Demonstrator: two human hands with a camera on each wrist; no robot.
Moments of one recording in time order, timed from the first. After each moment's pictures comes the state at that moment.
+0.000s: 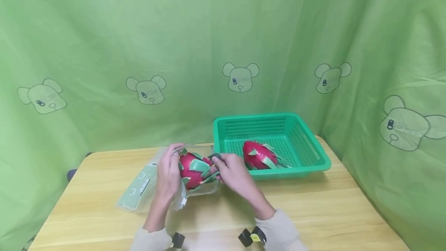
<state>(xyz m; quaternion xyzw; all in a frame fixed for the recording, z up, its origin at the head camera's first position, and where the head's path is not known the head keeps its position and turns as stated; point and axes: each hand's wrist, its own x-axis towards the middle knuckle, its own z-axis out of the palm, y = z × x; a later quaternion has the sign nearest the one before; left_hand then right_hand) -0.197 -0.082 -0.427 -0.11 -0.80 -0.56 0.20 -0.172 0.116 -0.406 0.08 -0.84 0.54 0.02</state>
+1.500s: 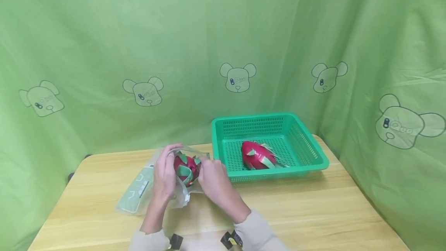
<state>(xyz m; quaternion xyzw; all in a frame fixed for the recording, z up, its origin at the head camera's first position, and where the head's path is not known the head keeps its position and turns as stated) -0.199 -0.088 -0.425 -0.11 -0.78 -0.58 0.19 -0.176 0.062 -0.423 0.11 -0.91 0.37 0.15</state>
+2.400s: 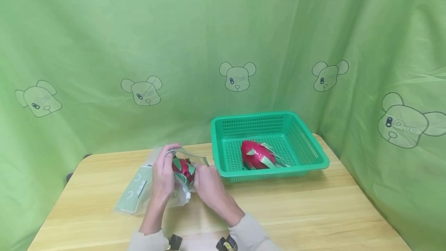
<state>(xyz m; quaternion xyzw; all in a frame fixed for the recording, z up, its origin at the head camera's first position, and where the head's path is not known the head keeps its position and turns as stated) -0.200 -0.088 -0.425 -0.10 -0.79 -0.58 0.18 -0.181 0.048 -0.443 0.11 -0.90 0.39 0.14</state>
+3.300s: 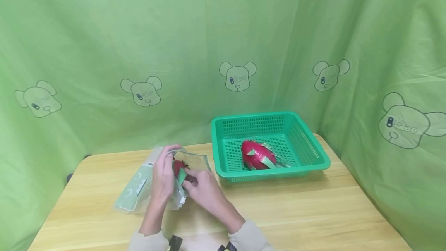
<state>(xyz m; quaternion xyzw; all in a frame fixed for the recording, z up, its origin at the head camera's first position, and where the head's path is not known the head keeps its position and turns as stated) -0.201 -0.090 -0.426 -0.09 -0.80 -0.57 0.17 -0.174 0.045 -0.454 0.14 -0.86 0.49 0.06</state>
